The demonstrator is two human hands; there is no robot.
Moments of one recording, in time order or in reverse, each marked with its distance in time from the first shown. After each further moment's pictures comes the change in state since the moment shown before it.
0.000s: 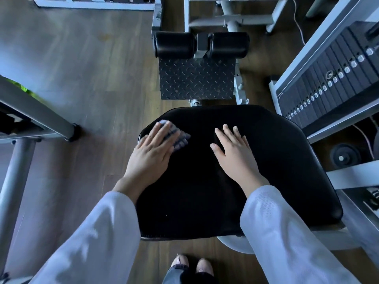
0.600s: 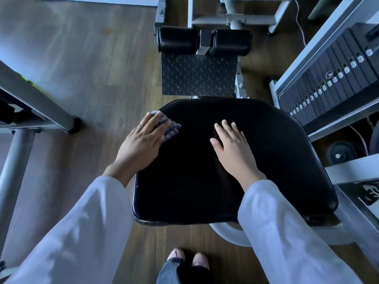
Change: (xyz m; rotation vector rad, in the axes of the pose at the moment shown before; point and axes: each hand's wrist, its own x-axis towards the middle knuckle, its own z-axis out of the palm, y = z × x) left_hand -0.006 -0.016 -0.008 -0.046 -0.003 -0.012; right_hand -0.013 -0.006 0.005 -0.008 0.017 -0.029
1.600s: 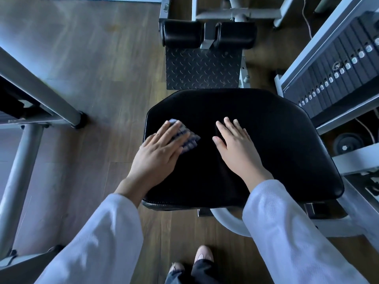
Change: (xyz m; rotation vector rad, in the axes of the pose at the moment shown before) left_hand -0.050 0.032 0.010 0.050 0.042 0.077; right_hand -0.025 -0.005 0.005 -0.002 0.005 -0.041
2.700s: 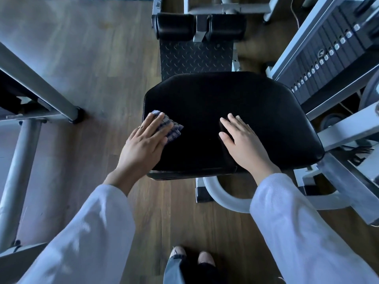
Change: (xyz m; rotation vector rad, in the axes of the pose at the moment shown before) left_hand -0.047 0.002 -0.011 -0.060 0.001 -0.082; right_hand -0.063 0.013 -0.002 0.065 0.045 -0.009
